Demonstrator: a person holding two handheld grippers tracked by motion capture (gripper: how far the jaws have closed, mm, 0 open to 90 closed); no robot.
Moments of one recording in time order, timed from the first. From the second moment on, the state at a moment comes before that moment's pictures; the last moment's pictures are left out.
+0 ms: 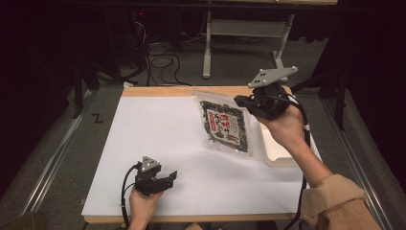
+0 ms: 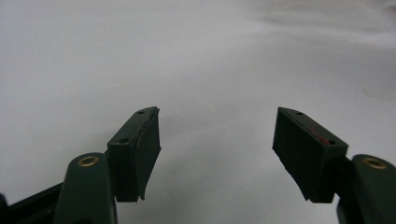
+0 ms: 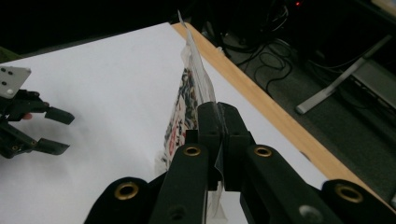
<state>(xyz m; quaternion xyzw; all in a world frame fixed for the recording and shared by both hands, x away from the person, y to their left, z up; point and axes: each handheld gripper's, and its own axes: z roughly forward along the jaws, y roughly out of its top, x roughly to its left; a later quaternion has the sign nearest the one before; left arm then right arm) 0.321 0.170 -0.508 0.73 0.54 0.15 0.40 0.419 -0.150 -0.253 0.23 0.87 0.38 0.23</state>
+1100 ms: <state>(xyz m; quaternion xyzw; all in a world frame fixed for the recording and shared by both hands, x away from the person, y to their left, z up) 0.321 0.168 -0.509 0.73 0.53 0.15 0.39 0.441 -0.209 -0.230 0.32 0.82 0.38 0.28</state>
